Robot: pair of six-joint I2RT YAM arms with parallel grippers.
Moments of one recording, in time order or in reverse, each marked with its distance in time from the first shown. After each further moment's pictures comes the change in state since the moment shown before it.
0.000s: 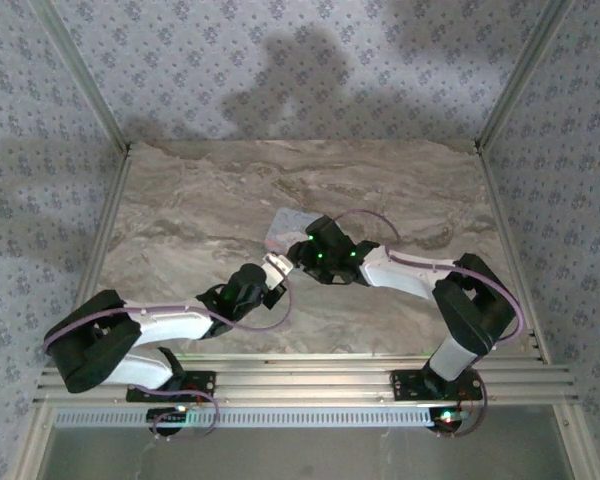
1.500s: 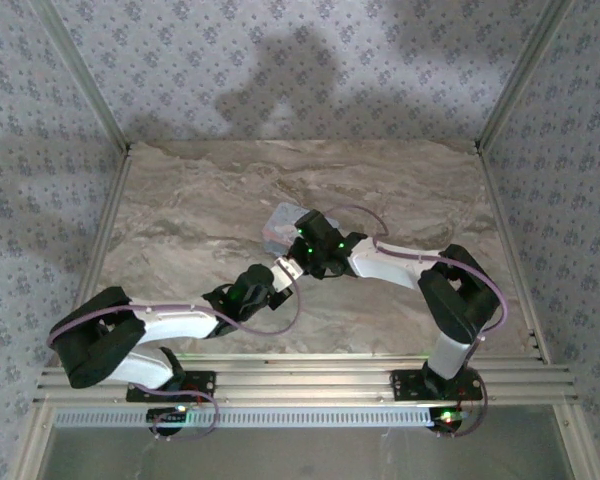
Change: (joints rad) left arm -0.047 0.032 0.036 -0.002 -0.033 0.103; right arm 0.016 0.098 0.126 -0.064 -0.045 -0.007
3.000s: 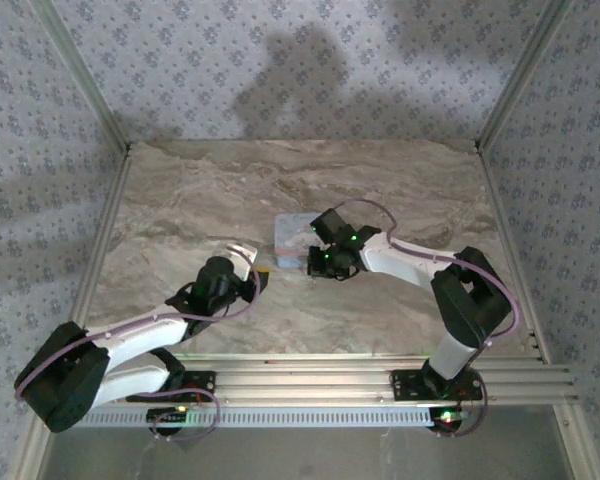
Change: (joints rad) left arm 0.269 -0.263 -0.129 -0.112 0.282 -0.392; right arm -0.092 -0.062 -0.013 -0.260 0.002 -0.433
